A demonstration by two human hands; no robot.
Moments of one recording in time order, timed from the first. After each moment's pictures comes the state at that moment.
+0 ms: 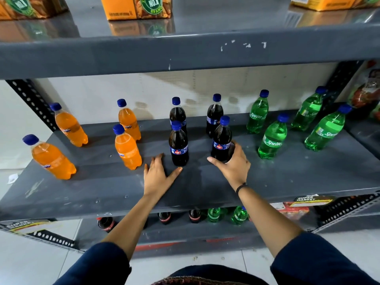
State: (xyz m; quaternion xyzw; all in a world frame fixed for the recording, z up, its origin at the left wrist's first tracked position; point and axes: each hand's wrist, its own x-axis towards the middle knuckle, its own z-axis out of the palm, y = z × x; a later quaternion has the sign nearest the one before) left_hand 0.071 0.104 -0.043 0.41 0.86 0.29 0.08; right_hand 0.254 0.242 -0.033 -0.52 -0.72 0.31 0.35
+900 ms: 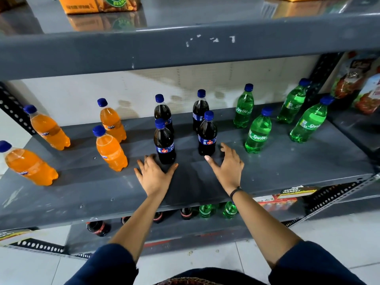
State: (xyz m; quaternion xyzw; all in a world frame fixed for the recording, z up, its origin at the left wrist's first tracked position) left_hand 0.106 0.129 -0.044 0.29 0.90 0.33 0.05; right_hand 0.275 0.239 -0.050 -0.51 -0.74 0.25 0.36
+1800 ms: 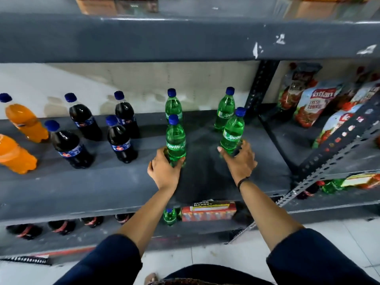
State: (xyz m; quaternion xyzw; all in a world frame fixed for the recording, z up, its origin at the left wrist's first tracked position) left_hand 0.333 0.295 -0.037 0.27 0.83 0.49 0.07; right_hand 0.491 0.422 -0.038 -0.59 -0.66 0.26 0.37
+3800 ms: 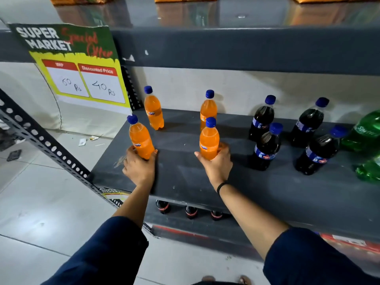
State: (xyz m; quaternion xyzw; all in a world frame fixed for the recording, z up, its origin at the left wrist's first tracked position) left_hand -0.105 -0.041 -0.028 0.03 0.89 0.44 -0.09; right_hand 0.030 0.104 -0.034 -0.43 -0.72 0.43 0.34
